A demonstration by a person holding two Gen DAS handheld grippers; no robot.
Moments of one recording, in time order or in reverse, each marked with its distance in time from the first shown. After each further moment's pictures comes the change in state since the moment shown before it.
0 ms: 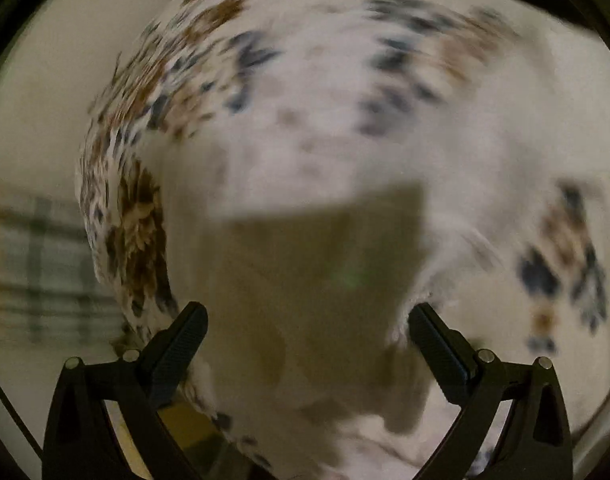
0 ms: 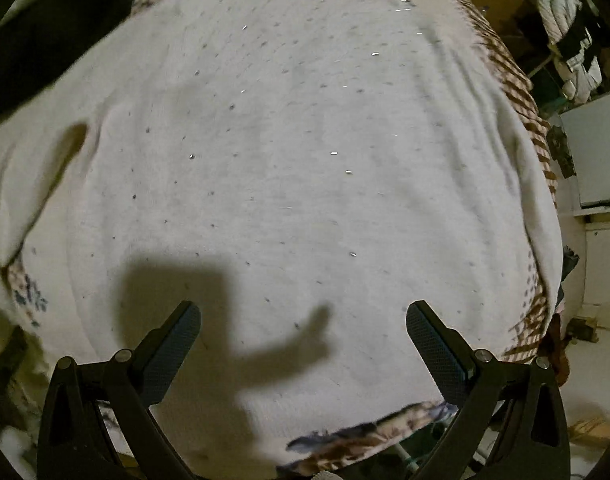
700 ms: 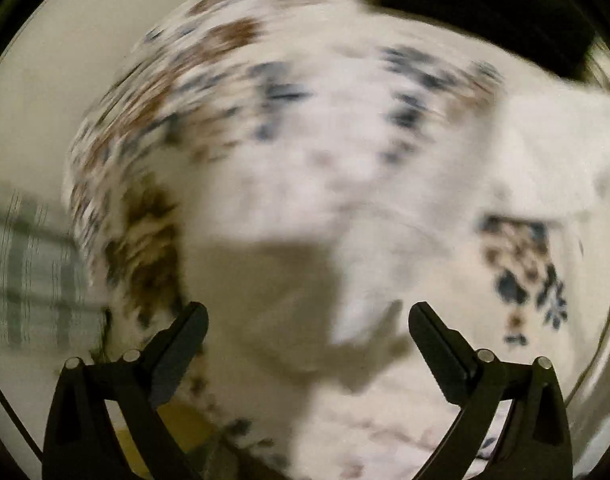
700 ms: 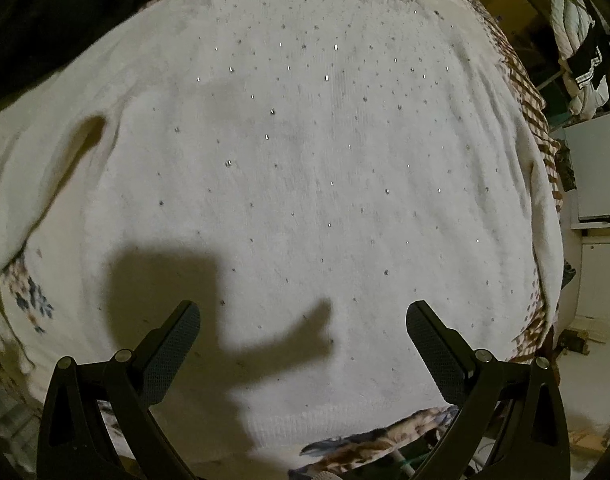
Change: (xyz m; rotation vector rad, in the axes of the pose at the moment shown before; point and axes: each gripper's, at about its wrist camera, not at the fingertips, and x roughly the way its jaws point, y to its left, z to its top) left arm -0.025 -0.002 -0.002 0.063 -0.084 -0.115; right arm -0.001 0.032 0.012 -0.042 0.023 -0.009
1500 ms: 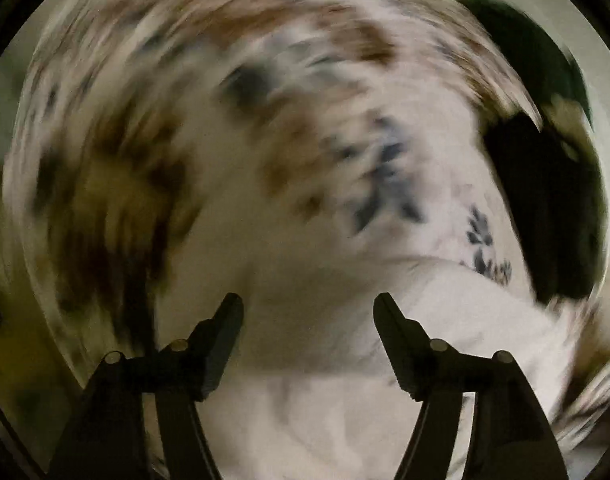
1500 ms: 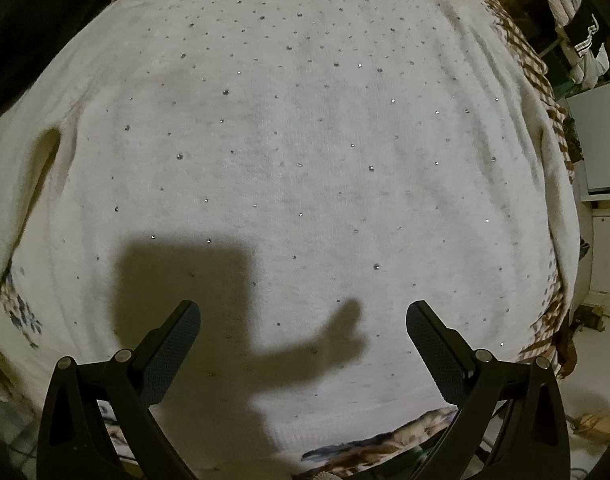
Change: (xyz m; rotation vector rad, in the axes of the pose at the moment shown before) left arm 0.047 0.151 0.003 -0.754 0.072 -0.495; right arm 0.026 -0.036 0.007 0.079 0.045 0.058
